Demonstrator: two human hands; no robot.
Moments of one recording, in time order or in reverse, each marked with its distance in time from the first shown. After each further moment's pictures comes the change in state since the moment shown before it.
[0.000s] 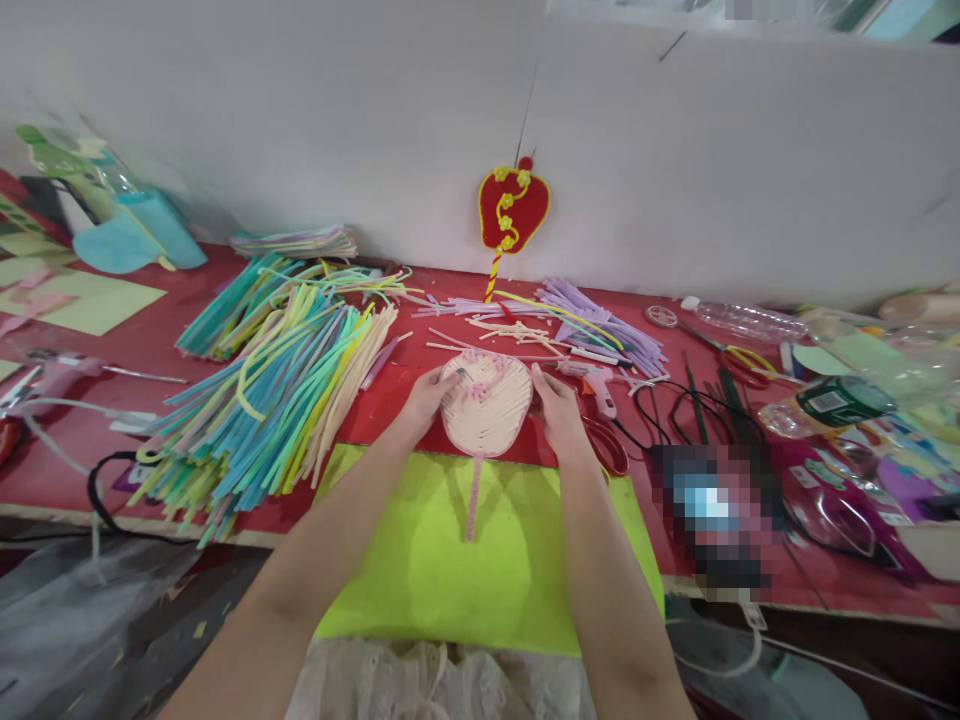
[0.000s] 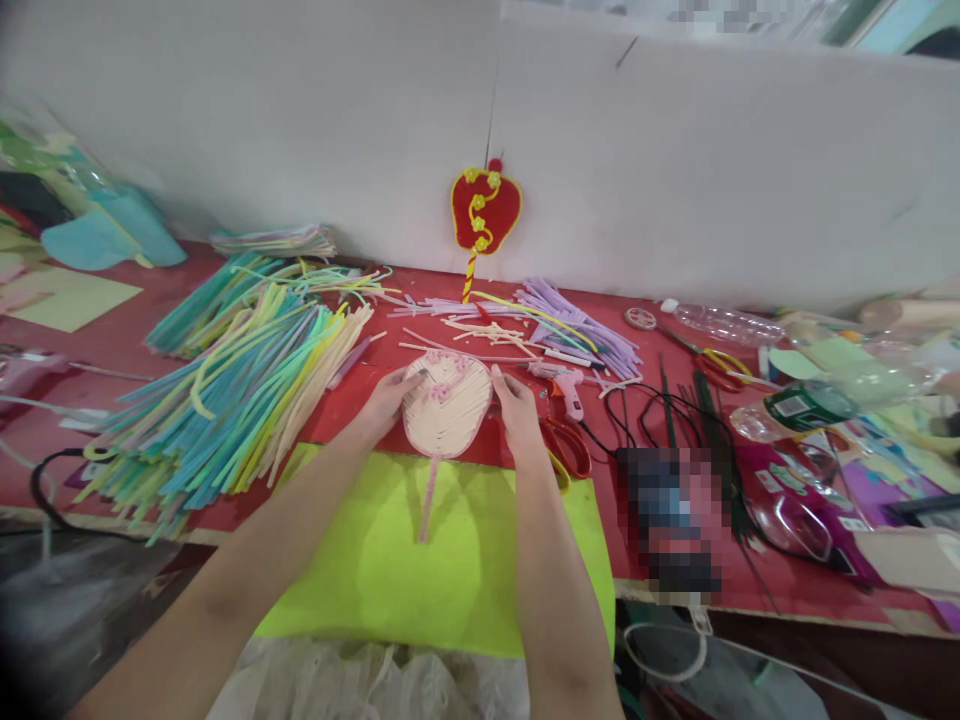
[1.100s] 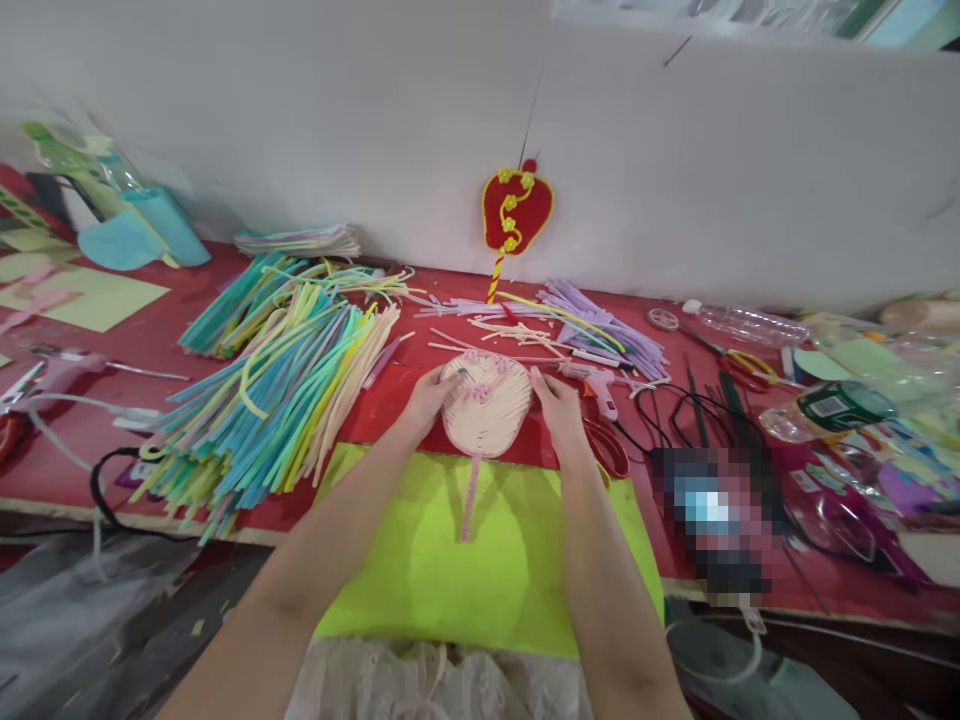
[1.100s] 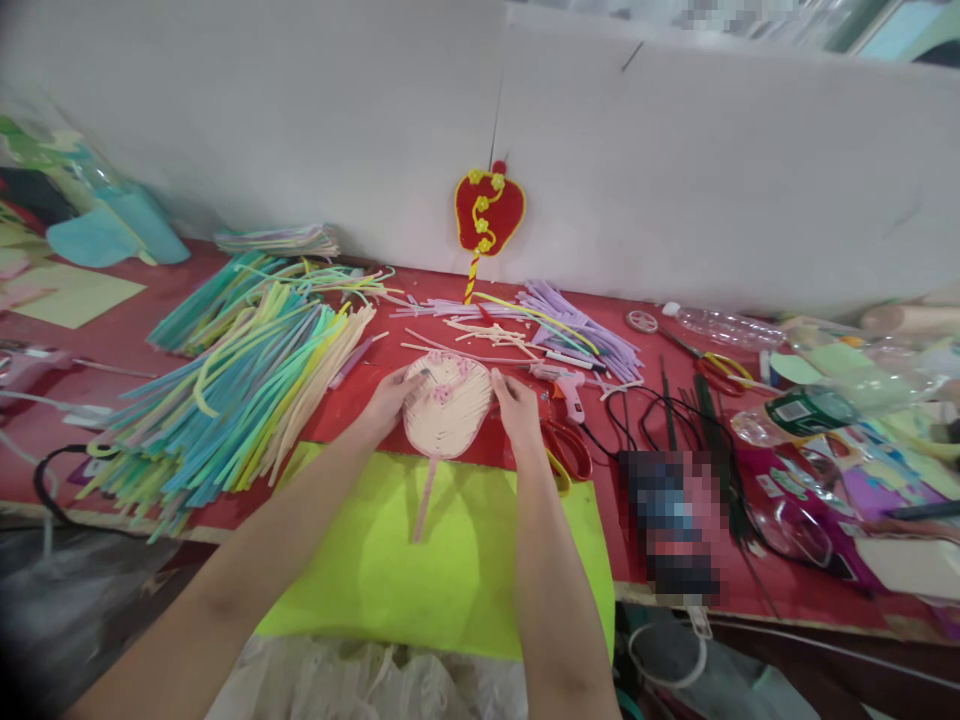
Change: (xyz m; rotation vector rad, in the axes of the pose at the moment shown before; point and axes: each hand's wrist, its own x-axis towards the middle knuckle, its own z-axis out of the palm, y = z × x) left_hand -0.002 0.001 0.002 -0.025 0.029 0.013; right_hand 0.005 0.005 -0.007 -0.258 0.040 -0.215
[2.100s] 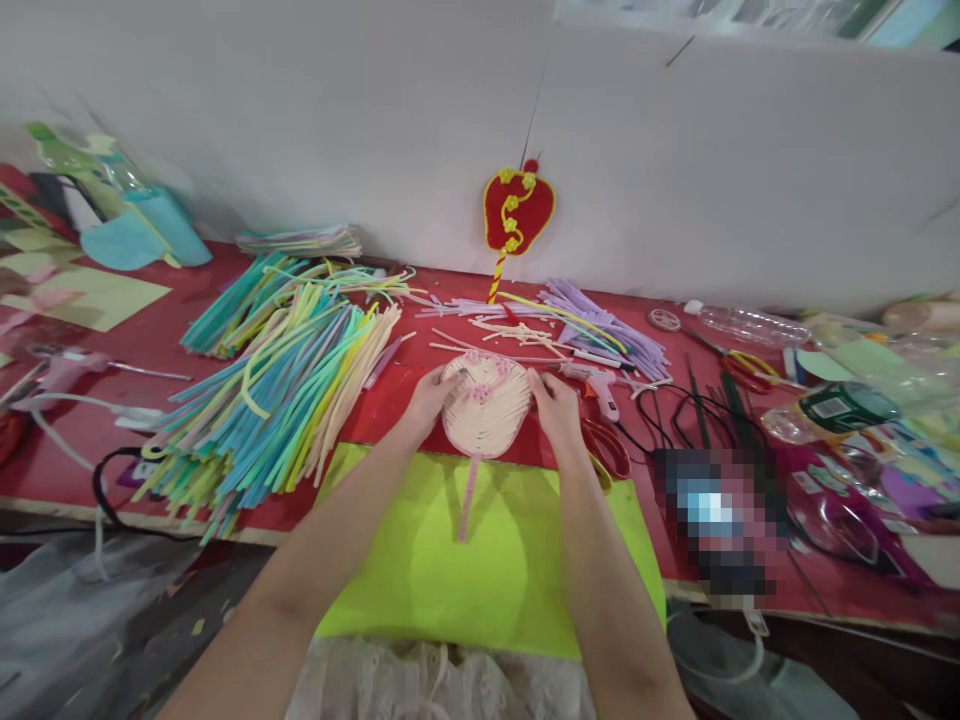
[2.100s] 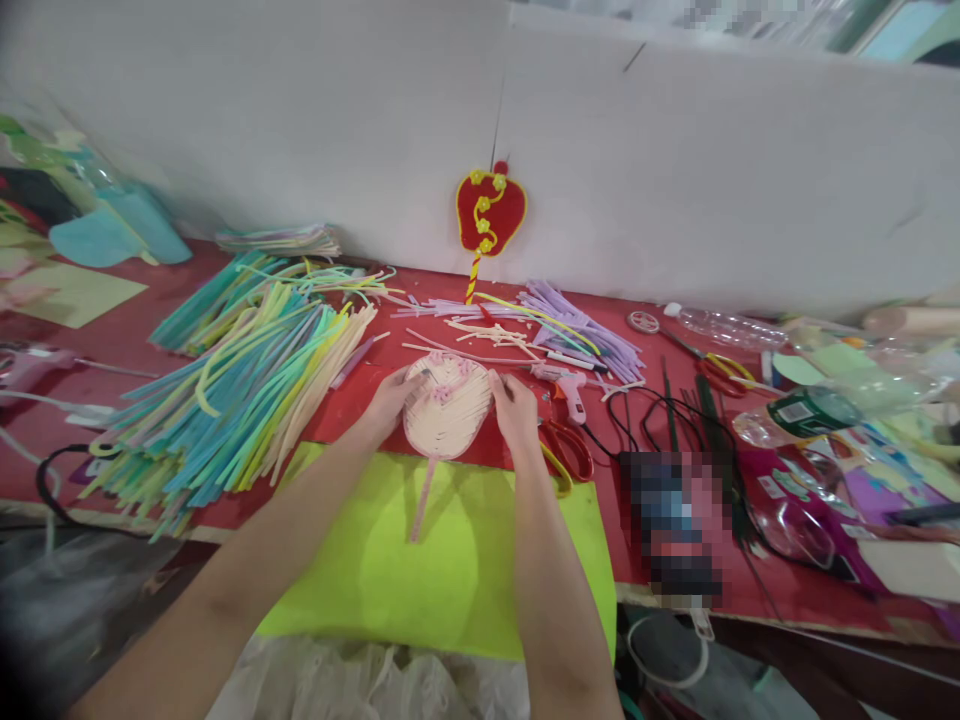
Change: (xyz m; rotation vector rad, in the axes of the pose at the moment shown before) left_hand -0.001 -0.001 0.001 -0.001 0.011 0.009; right_hand -0.006 -0.011 0.003 -0.271 0.017 -0.152
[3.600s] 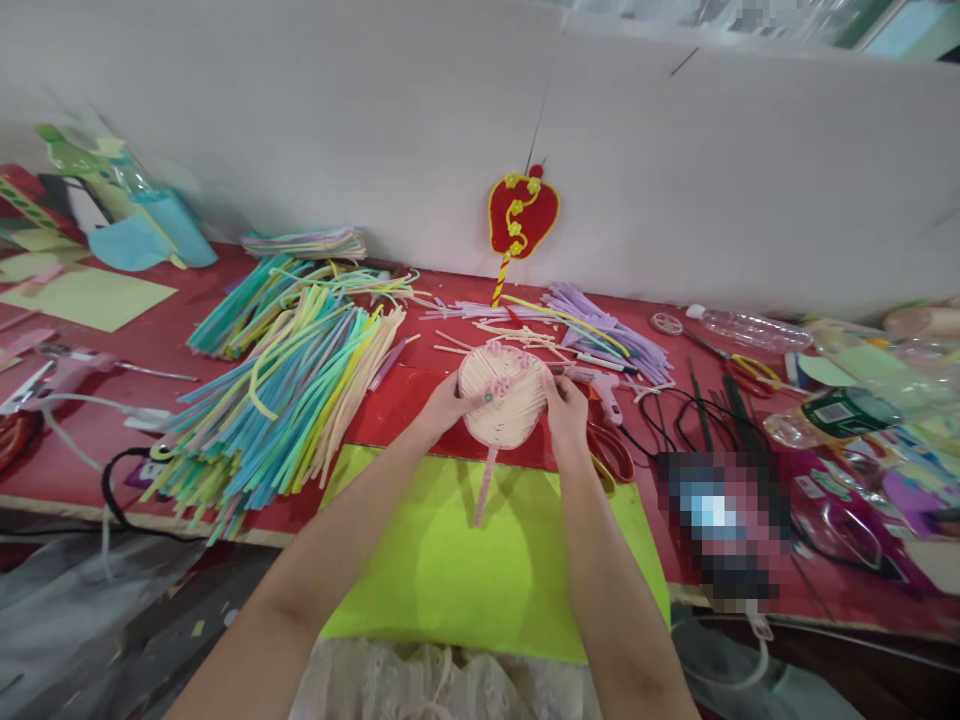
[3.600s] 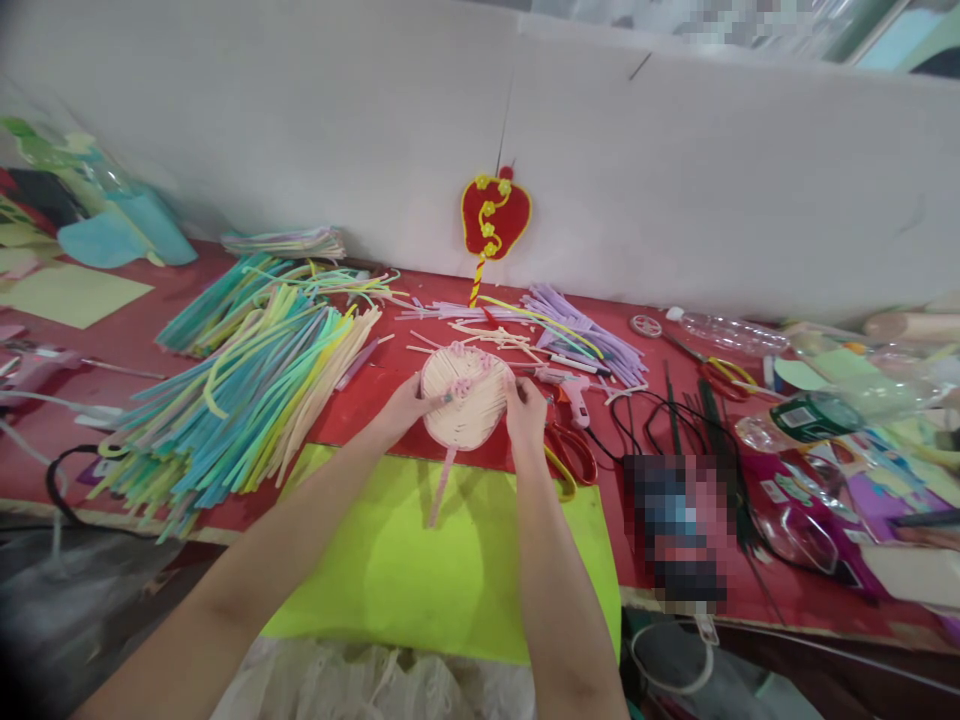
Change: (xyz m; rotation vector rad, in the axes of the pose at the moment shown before) left_hand -0.012 0.009 0.009 0.186 -0.172 0.019; right_hand 0.003 0.014 0.005 0.179 0.175 0.096
